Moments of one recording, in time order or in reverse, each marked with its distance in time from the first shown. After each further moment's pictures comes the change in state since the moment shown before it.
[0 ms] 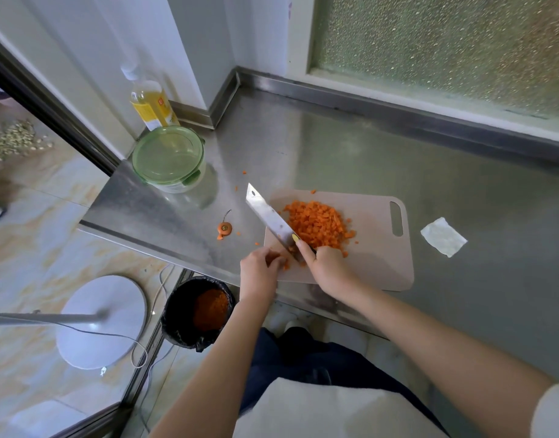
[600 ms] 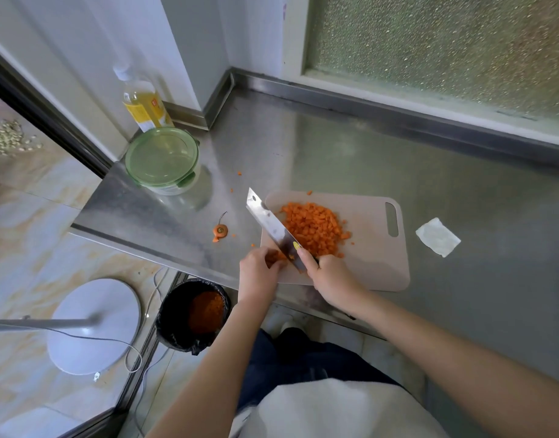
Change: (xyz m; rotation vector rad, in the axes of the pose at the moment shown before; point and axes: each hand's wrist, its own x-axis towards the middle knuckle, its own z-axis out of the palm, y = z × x) left_hand 0.004 -0.003 0.004 0.043 -0.010 0.072; right_hand -0.015 0.006 -0.002 0.114 -0.015 -0.004
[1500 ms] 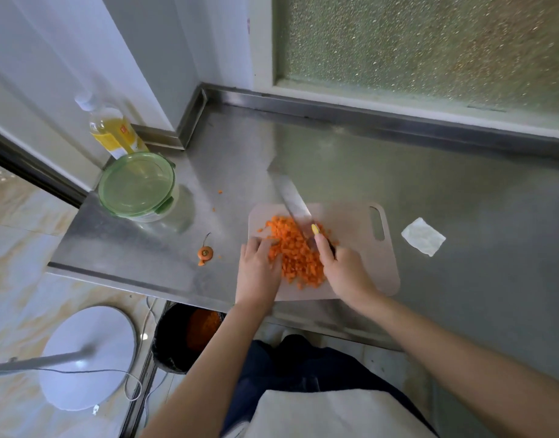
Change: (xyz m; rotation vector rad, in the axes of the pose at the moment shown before) left_hand 0.025 0.026 0.008 0.174 0.037 0.283; right_hand 0.006 0.005 -0.037 0.172 0.281 0.022
